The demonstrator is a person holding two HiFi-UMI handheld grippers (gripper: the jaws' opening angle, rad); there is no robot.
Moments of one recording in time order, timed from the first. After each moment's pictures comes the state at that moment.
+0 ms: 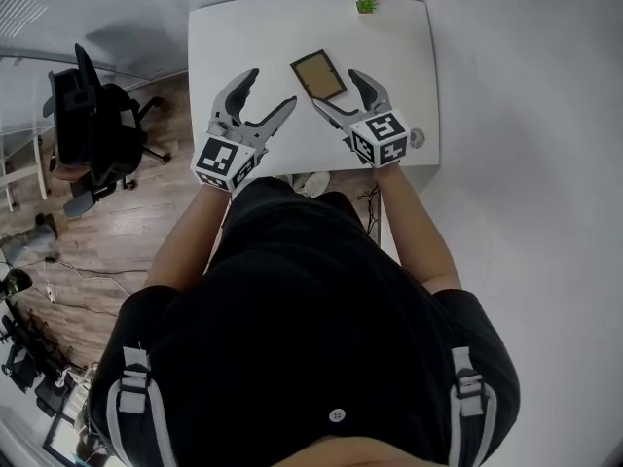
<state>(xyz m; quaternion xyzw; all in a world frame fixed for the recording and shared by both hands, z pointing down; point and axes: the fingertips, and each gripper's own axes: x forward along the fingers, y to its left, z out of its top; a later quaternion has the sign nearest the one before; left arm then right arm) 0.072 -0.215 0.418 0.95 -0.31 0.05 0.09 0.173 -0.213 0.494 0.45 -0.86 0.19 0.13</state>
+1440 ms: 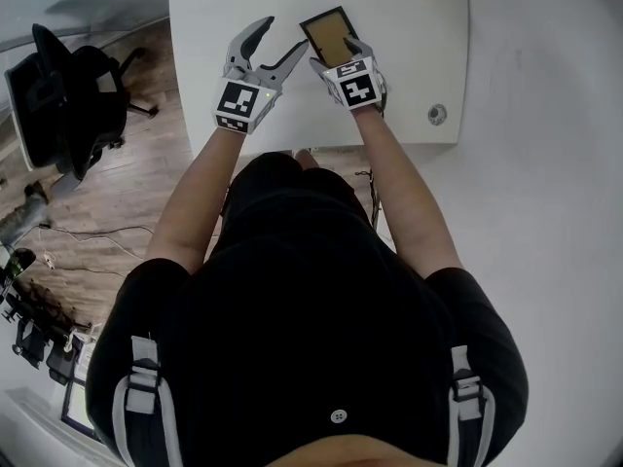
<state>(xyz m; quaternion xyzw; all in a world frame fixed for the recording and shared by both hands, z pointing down) 0.086 -0.305 0.568 0.93 -0.32 0.10 0.12 0.160 -0.258 0.717 0.44 -0.76 0.31 0.36</state>
